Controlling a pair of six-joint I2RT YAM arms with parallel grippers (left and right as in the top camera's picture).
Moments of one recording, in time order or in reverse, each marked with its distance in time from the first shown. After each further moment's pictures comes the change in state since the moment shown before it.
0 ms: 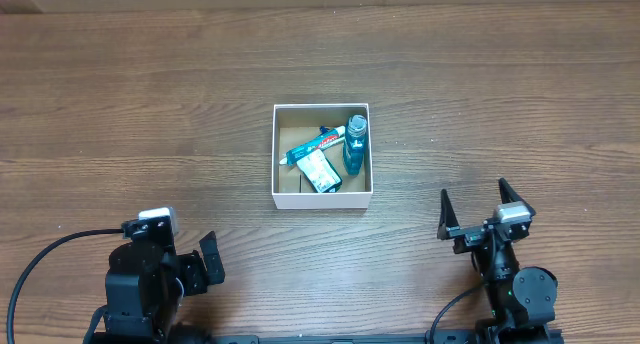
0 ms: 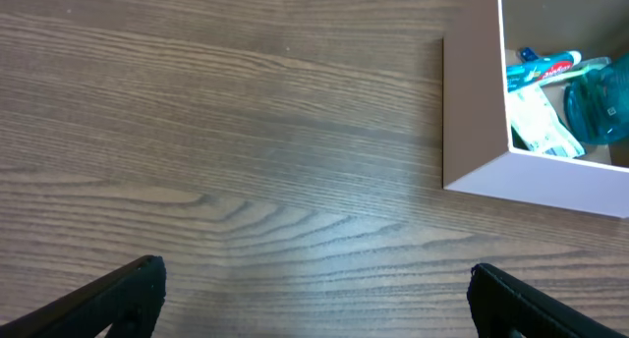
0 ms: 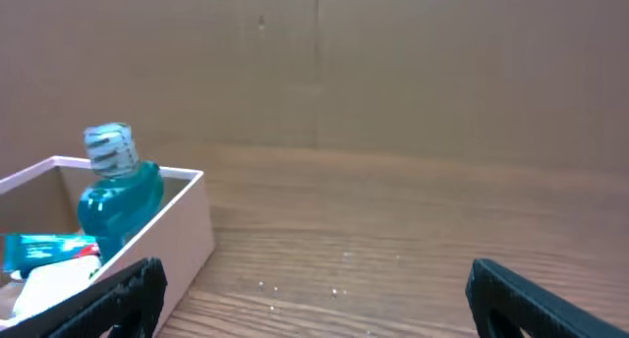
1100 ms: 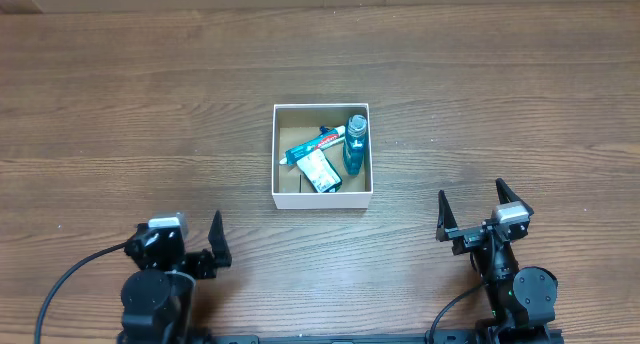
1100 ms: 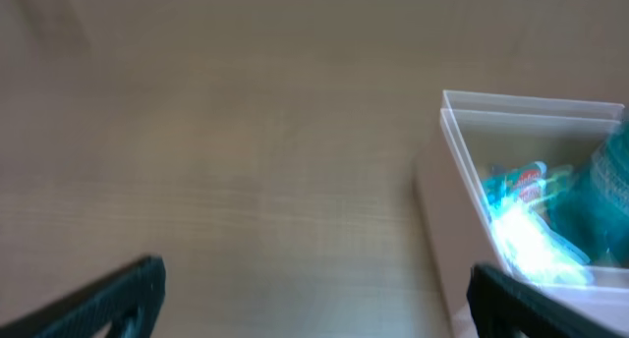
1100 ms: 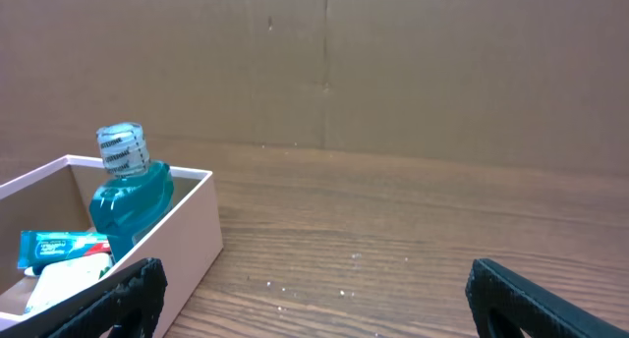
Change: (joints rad) left arm 0.000 -0.332 -0.417 0.569 0.000 0.134; right arm 0.000 -0.001 0.000 0.002 -0.018 0.000
